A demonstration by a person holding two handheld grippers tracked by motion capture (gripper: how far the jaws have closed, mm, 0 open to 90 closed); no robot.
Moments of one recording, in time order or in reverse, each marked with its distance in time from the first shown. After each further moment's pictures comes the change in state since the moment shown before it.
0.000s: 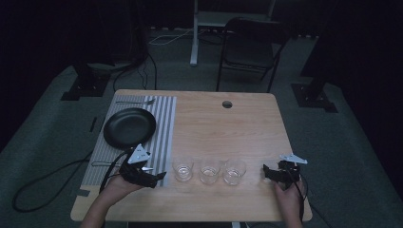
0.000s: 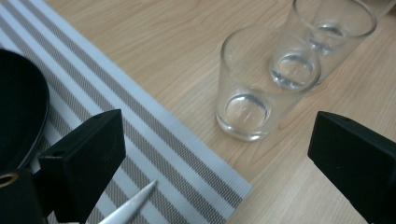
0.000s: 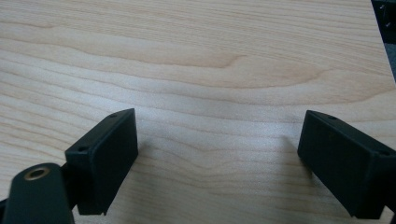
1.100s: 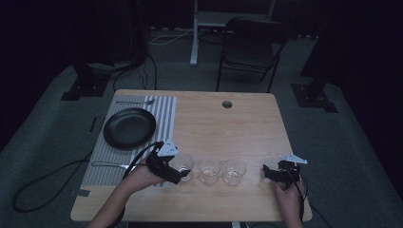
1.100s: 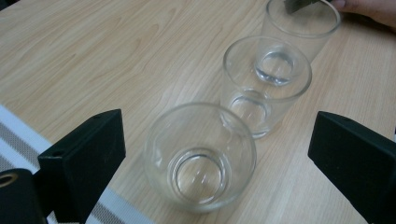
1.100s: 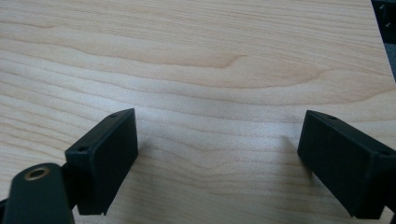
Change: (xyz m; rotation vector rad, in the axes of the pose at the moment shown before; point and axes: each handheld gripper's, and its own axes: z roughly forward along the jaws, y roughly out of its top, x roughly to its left) left arm -0.034 0.059 0.039 0.020 -0.130 0.154; right arm 0.000 0.000 0.000 0.000 0.000 0.000
